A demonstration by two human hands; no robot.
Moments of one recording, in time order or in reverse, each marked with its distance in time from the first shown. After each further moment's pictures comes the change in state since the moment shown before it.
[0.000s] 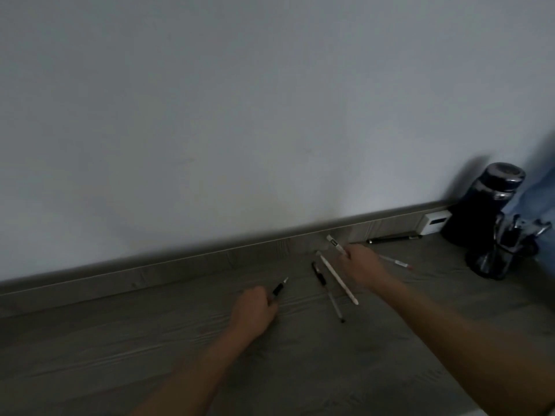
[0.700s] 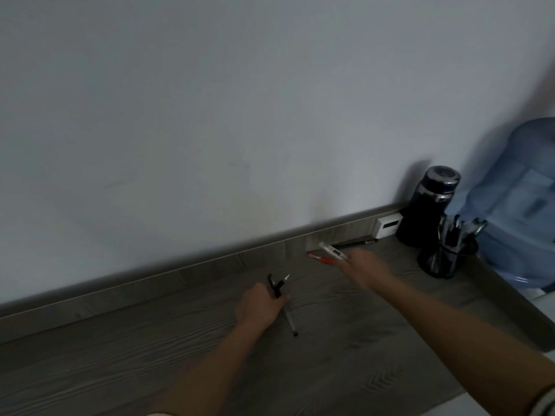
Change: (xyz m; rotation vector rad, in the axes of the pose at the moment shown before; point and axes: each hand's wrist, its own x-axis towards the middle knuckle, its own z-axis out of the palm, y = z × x) left_hand 0.025 0.114 0.020 -0.197 -0.055 -0.173; right_hand 0.004 0.094 -0.053 -0.098 -0.047 0.114
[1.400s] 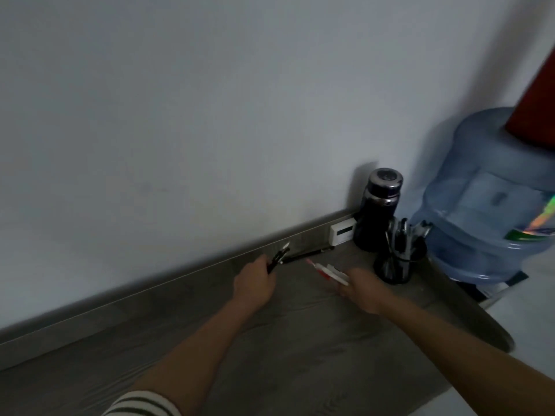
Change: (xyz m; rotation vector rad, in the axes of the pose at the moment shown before) left_hand 0.038 0.127 0.026 0.152 0.100 0.353; right_hand -0.001 0.121 -0.014 0.118 -0.045 -0.014
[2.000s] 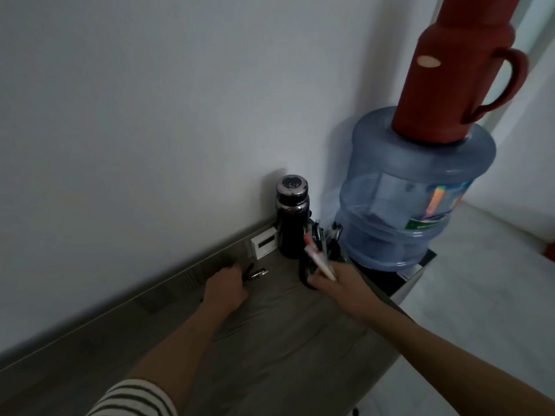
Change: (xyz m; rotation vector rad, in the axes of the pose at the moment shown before) left_hand 0.057 0.087 0.065 0.308 -0.188 0.159; right_hand -0.054 0.068 -0.070 0.672 0.245 -0.020
